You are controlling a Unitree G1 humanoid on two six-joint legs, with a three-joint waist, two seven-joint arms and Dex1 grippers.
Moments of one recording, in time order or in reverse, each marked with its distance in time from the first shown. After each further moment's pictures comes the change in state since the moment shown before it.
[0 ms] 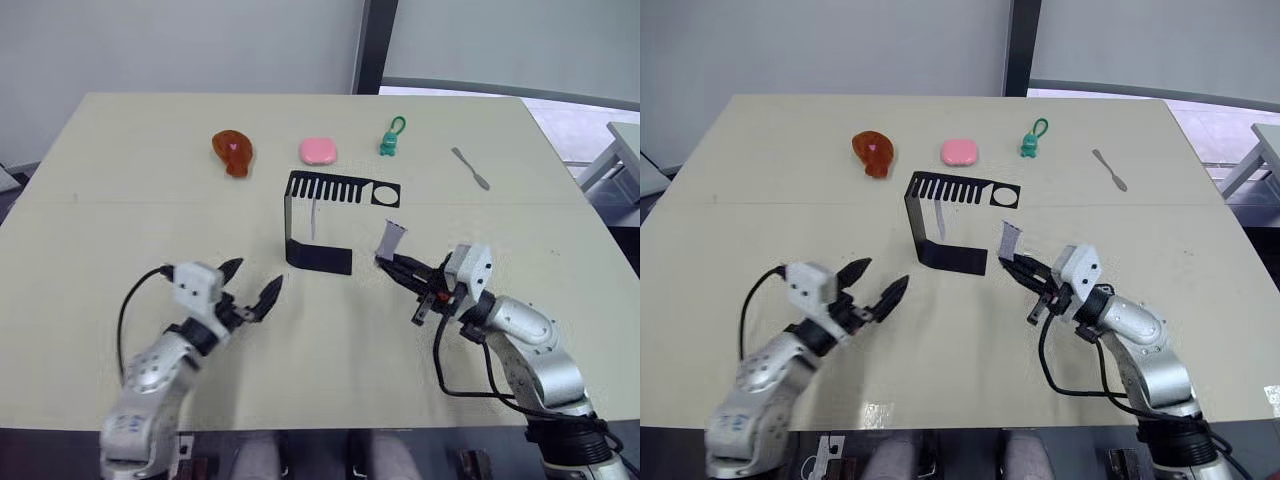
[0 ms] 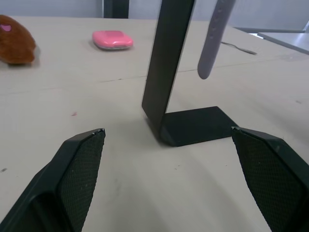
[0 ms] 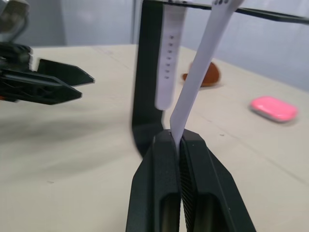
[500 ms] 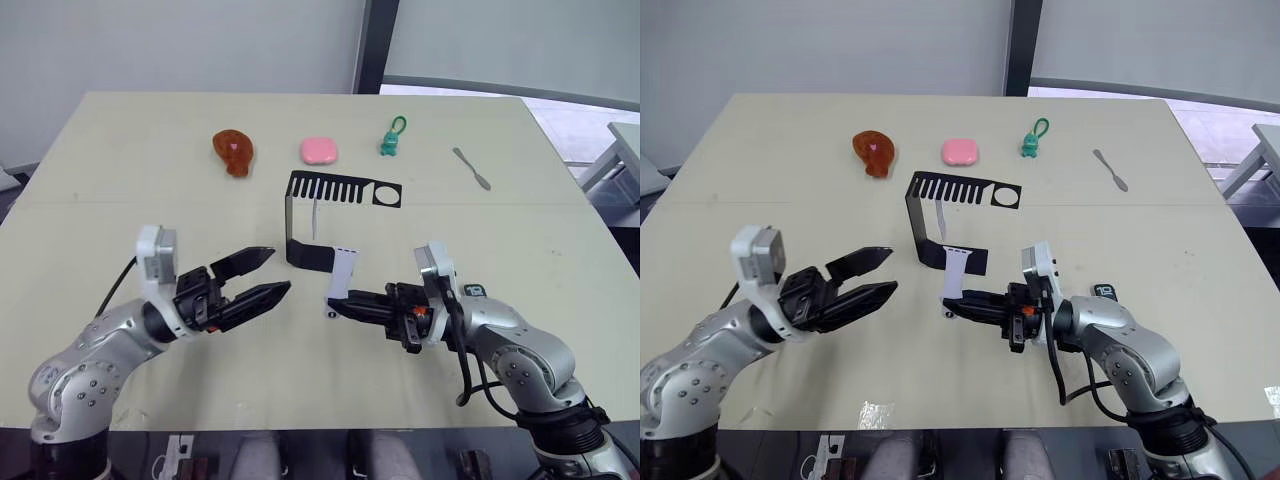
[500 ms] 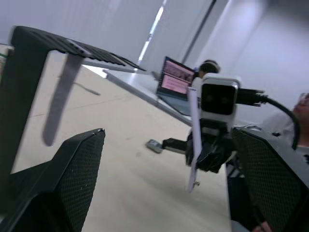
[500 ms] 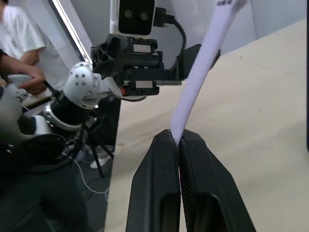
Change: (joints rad) left arm -0.248 0.188 0.038 0.068 -0.656 0.292 -0.214; right arm -0.114 0.030 0.087 -0.101 0.340 0.456 0.118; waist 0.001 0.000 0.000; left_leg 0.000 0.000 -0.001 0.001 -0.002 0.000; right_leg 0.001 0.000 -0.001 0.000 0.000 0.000
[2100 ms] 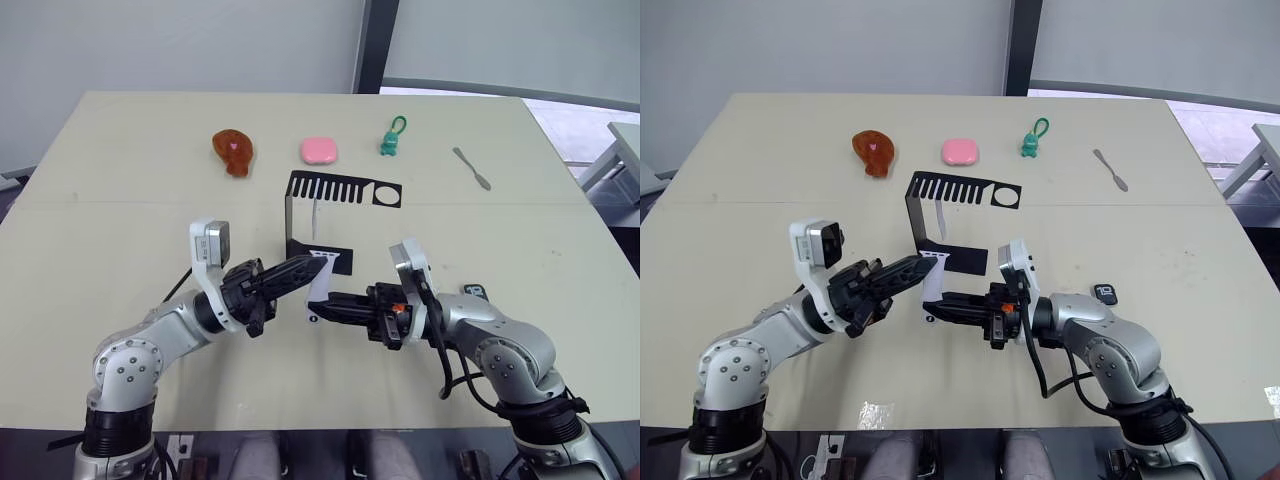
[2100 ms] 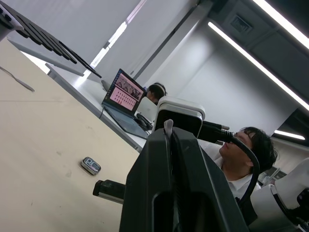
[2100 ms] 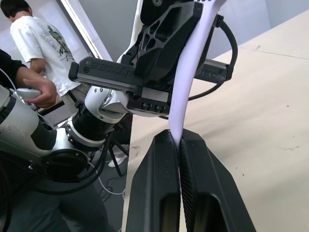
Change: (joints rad) left arm -0.079 -0.109 -0.111 0.075 -0.187 0.097 0.135; right arm -0.037 0.060 0.026 0.000 -0.023 0.090 -0.024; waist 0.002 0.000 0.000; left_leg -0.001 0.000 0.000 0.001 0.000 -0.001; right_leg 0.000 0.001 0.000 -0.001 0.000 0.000
